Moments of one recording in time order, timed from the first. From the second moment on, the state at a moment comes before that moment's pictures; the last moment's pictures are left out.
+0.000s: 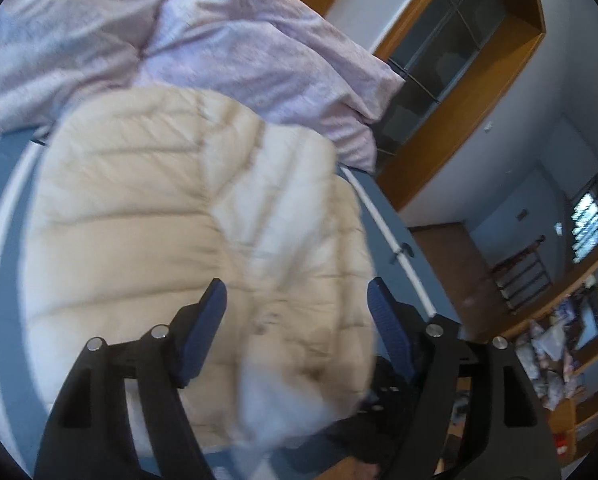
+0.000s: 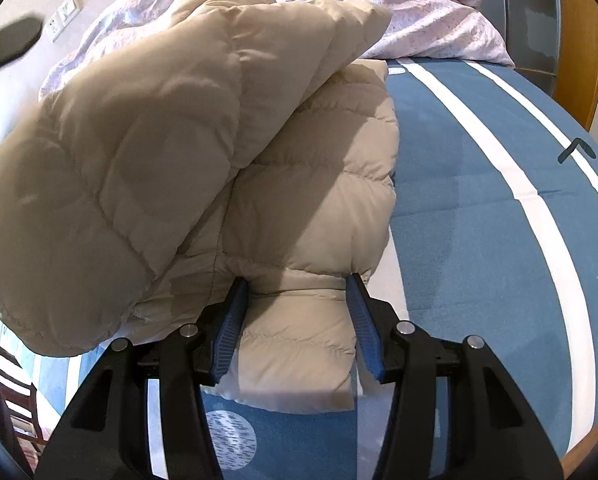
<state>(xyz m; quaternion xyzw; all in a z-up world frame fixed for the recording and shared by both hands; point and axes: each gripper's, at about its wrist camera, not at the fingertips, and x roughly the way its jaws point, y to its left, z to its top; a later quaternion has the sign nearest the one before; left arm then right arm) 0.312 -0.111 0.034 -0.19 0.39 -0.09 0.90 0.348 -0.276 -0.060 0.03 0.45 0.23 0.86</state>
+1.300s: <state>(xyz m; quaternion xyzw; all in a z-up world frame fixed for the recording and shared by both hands) 0.309 -0.102 -0.046 -0.05 0.42 0.06 0.90 0.364 -0.289 -0.061 0.03 0.45 0.22 0.86</state>
